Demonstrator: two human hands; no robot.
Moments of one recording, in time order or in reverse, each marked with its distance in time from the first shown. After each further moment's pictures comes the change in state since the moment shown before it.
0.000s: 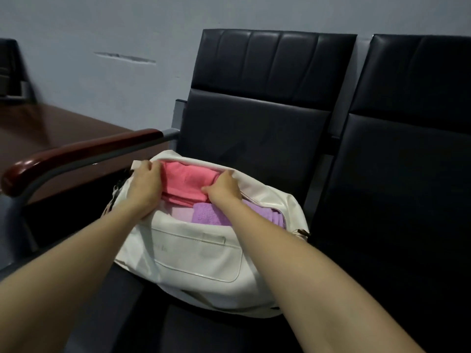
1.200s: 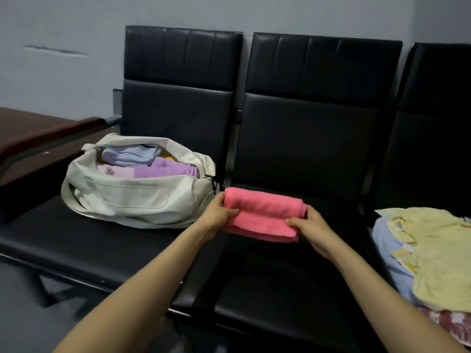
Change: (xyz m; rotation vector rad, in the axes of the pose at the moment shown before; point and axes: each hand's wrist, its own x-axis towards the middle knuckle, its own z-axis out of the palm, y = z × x) left_hand -0.304 0.235 0.016 -0.973 -0.791 -0.132; right_hand -0.295 0.264 -0.265 0.432 0.193 0.199
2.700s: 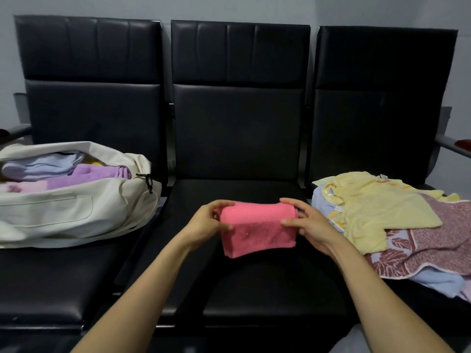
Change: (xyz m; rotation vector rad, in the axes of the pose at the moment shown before) left_hand -0.023 -0.009 0.097 0.286 -0.330 0.070; right_hand -0.042 0.057 -0.116 0.237 -0.057 -0.023
